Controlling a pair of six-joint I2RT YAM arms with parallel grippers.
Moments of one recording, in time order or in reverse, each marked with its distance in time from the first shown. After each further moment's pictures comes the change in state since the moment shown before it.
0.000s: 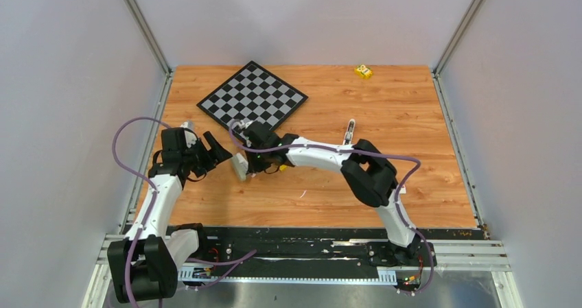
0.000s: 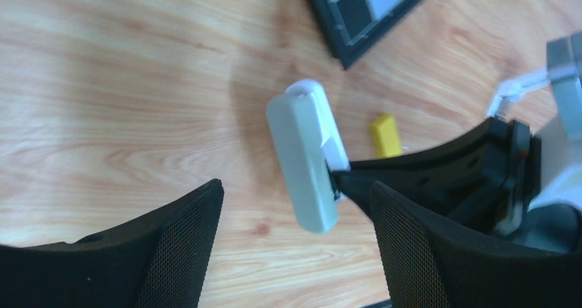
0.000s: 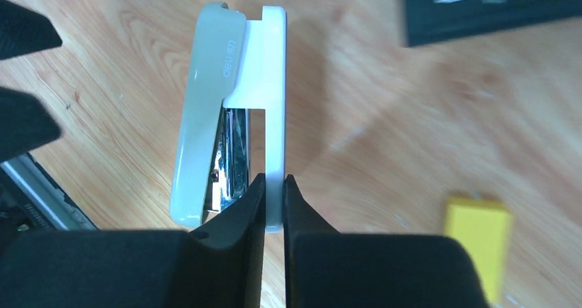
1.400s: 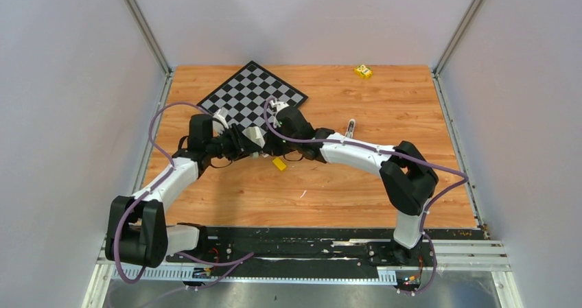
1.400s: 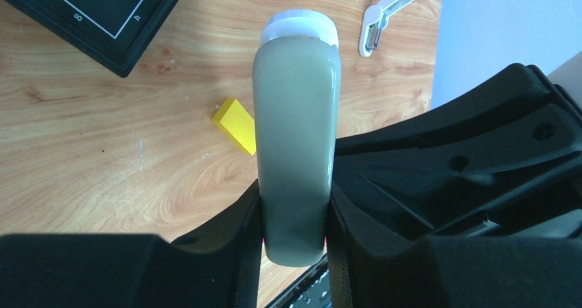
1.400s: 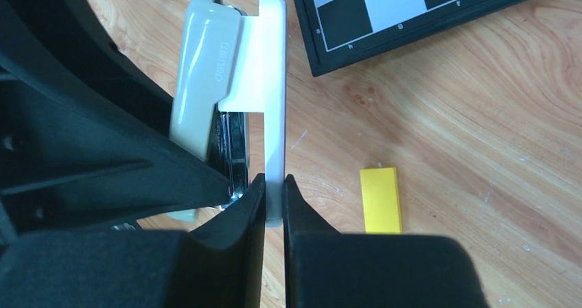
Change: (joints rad) left arm -0.263 0.238 0.029 0.402 0.270 -0.237; right arm -0.148 -0.333 -0.327 0.225 -0.024 0.098
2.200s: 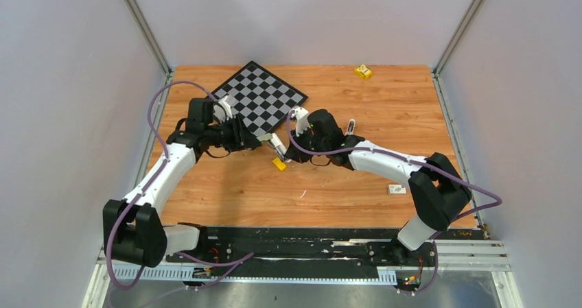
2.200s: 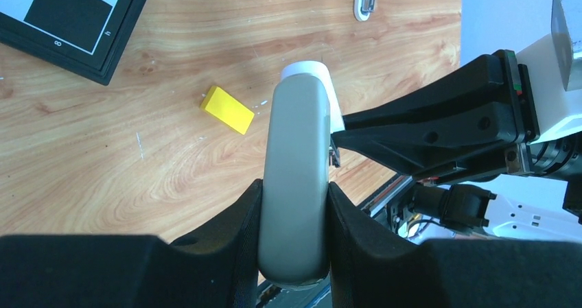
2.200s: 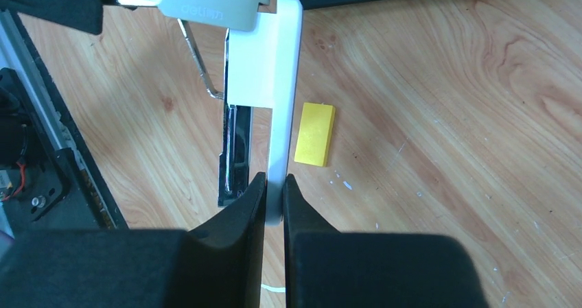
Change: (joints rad) left arm -0.027 0.003 0.278 -0.393 -0.016 0.250; right arm -0.122 -0.232 -0.298 0.091 -0.208 -0.365
